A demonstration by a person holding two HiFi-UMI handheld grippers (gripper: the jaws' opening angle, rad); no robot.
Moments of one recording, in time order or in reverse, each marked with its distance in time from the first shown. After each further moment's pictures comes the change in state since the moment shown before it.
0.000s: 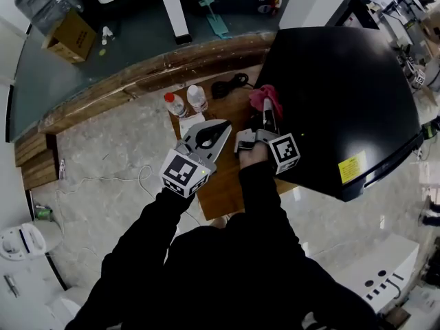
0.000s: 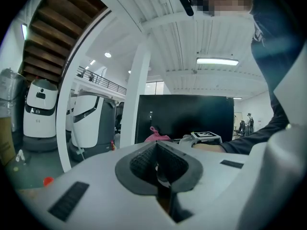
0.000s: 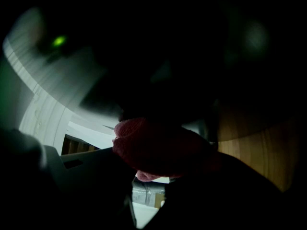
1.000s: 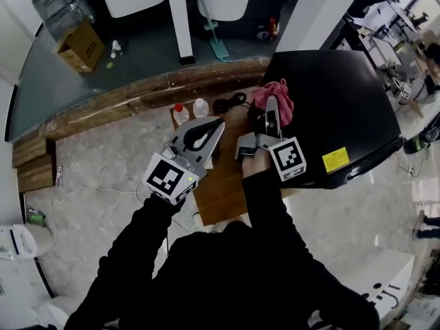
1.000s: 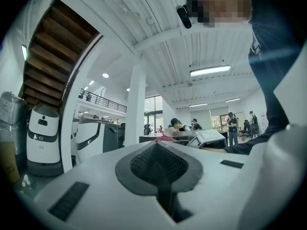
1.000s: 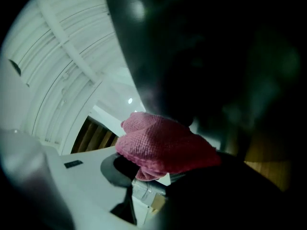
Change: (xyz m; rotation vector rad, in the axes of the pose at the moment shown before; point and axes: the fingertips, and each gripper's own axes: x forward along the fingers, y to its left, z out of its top) left arm -0.076 -0.016 0.134 0.109 -0.183 0.037; right arm -0.033 0.170 0.000 -0.263 0.006 0.214
